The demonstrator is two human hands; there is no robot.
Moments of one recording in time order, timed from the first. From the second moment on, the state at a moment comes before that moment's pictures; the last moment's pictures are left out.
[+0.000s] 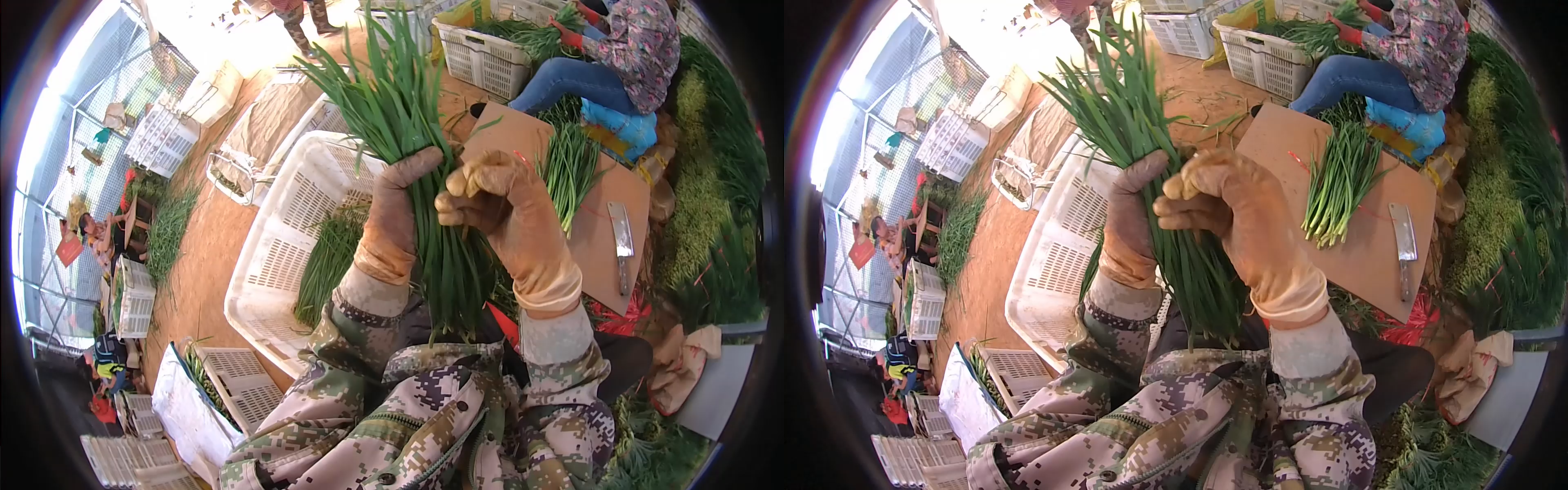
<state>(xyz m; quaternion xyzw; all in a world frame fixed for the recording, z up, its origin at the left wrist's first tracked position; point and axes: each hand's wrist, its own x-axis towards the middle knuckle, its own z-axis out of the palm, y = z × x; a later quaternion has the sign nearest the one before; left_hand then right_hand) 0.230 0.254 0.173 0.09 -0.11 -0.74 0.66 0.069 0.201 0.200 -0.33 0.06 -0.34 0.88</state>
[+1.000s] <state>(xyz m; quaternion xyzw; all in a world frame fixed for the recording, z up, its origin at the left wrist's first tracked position) 0.265 0.249 0.170 0.03 -0.33 -0.50 0.80 0.065 0.237 0.120 -0.80 0.32 -0.47 0.21</state>
